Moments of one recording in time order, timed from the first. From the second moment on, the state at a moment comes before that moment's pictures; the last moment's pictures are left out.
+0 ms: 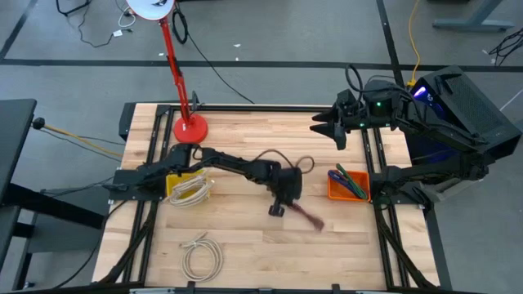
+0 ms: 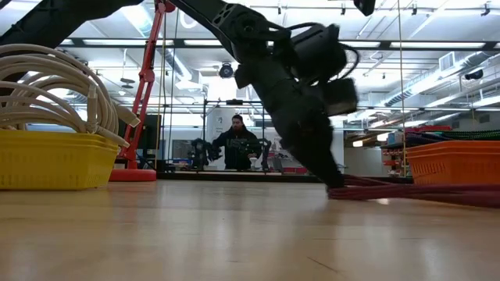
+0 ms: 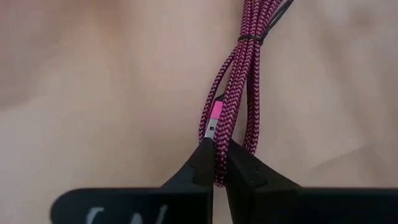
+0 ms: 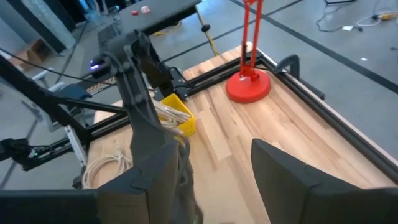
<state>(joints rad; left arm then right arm) -0.01 2.33 1.73 -0.39 0.24 0.21 -0.32 1.08 1.36 -0.69 -0.20 0.27</state>
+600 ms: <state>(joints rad) 0.29 1.87 1.73 -0.81 0.02 0.18 -0.32 1.08 1.36 -0.83 -0.04 0.25</state>
